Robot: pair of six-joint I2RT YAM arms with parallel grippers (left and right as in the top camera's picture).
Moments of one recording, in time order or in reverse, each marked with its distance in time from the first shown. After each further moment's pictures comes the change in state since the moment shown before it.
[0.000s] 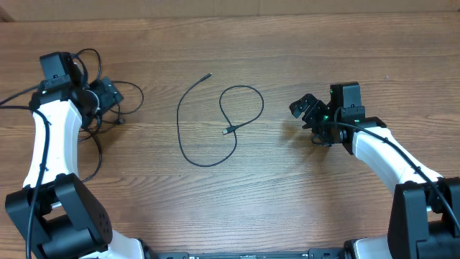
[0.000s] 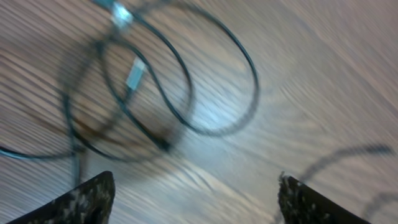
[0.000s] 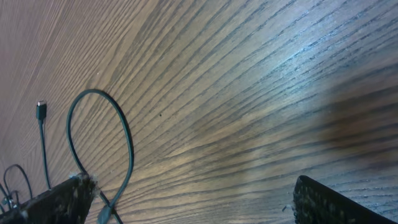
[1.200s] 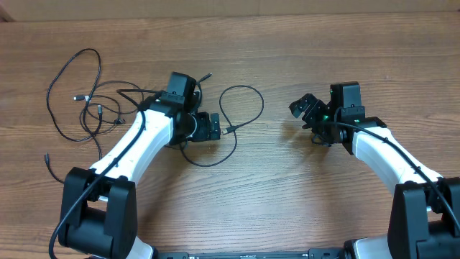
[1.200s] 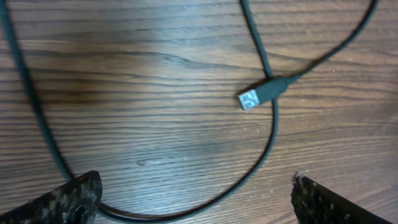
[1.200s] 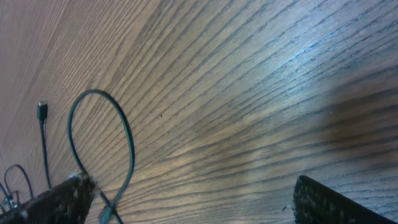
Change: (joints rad) left arm -0.605 0.000 -0.195 0.011 0.097 0.000; right arm 0.000 0.000 0.000 0.003 0.000 0.000
